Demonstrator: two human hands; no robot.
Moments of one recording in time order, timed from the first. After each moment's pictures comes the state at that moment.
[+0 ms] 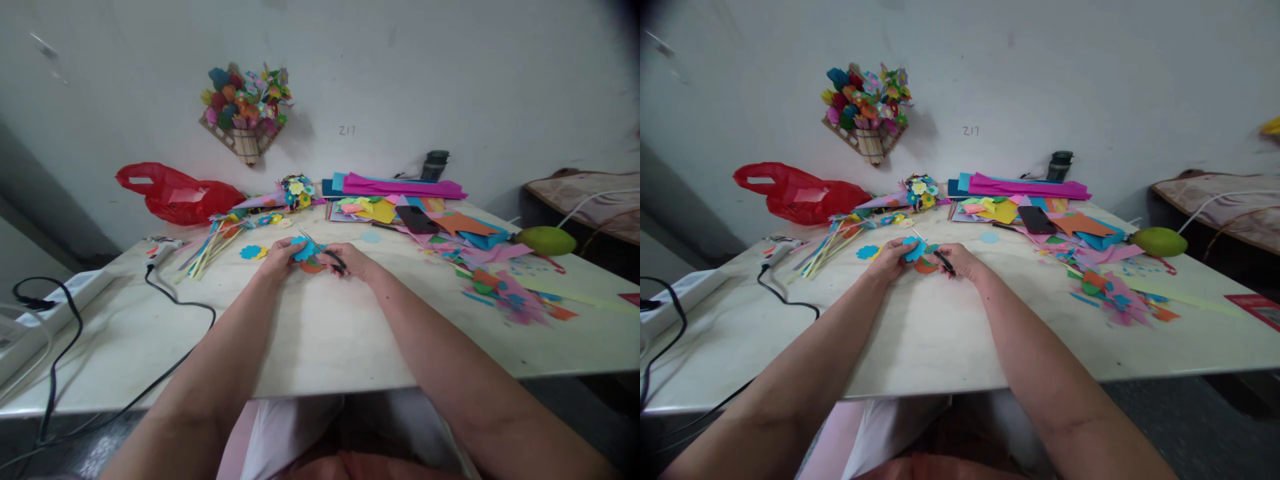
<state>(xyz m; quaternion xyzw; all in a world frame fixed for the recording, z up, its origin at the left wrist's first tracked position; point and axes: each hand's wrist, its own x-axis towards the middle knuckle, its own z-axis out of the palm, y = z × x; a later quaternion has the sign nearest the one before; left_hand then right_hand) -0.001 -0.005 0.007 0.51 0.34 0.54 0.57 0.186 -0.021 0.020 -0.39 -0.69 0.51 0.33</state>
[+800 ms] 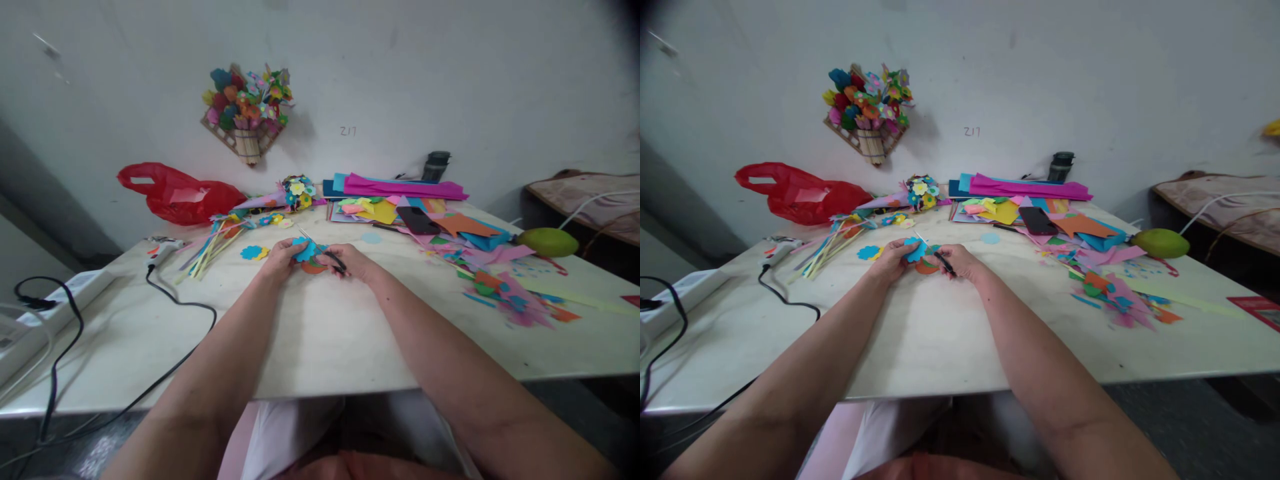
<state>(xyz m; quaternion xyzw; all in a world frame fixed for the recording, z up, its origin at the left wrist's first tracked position) 0.000 -0.004 0.006 0.50 0.34 0.54 0.59 0.183 -0.019 0.018 -0.40 -0.68 0.51 0.33</state>
